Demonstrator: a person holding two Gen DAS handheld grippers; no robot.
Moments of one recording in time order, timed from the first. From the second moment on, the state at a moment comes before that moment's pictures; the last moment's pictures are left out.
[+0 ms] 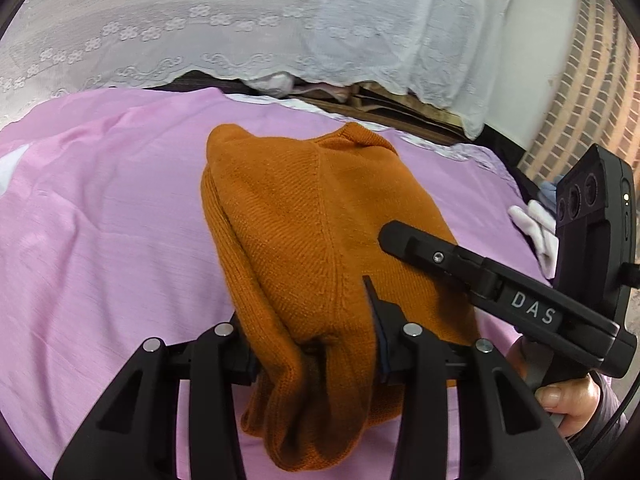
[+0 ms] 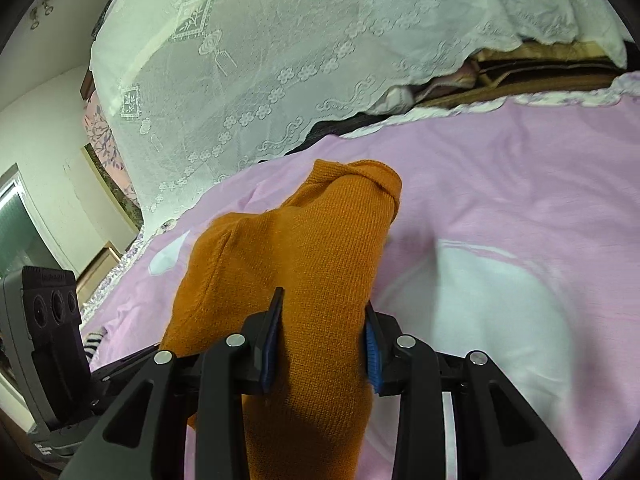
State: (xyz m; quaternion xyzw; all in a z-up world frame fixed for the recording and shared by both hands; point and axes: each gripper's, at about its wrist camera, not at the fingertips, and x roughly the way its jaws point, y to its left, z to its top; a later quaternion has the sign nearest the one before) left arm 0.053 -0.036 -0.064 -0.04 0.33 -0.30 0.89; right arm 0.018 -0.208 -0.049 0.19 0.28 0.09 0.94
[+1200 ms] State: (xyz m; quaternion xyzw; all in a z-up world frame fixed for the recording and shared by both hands) left arm -0.163 -0.290 -0.028 0.09 0.30 -0.54 0.78; right arm -0.286 -0.418 -0.013 0.18 0.20 -0.13 0.95
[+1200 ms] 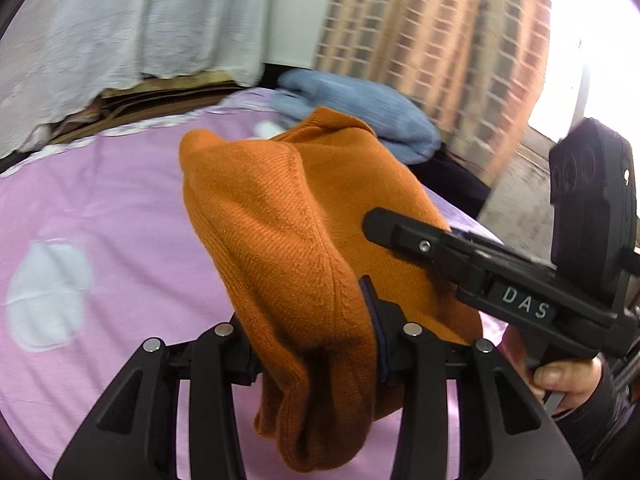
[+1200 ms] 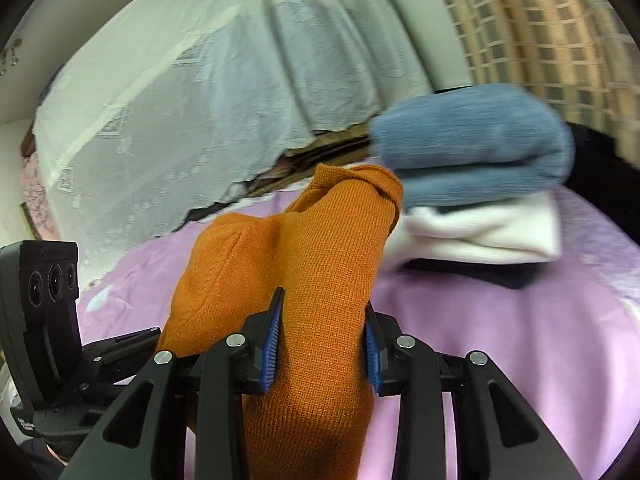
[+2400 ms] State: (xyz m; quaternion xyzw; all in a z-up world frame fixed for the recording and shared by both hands) left arm -0.197 -0.347 -0.053 0.06 0.34 -0.58 0.74; right arm -0.395 -0.493 -0.047 0.19 0.24 -0.26 0.92
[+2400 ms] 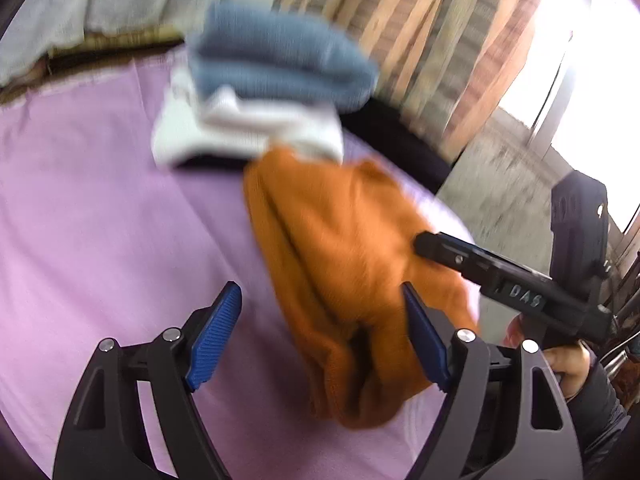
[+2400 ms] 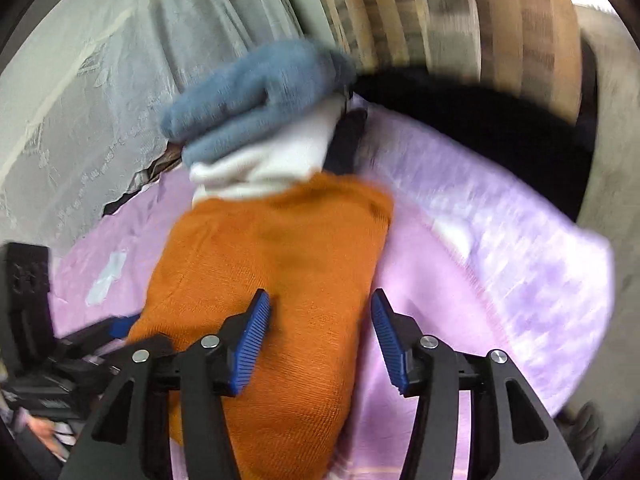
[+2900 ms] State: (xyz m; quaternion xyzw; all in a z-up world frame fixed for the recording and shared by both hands) left arm -0.158 -0.379 -0.090 0.09 0.39 -0.50 0.77; right arm -0.365 -0.487 -0.072 0.14 0.30 -0.27 0.91
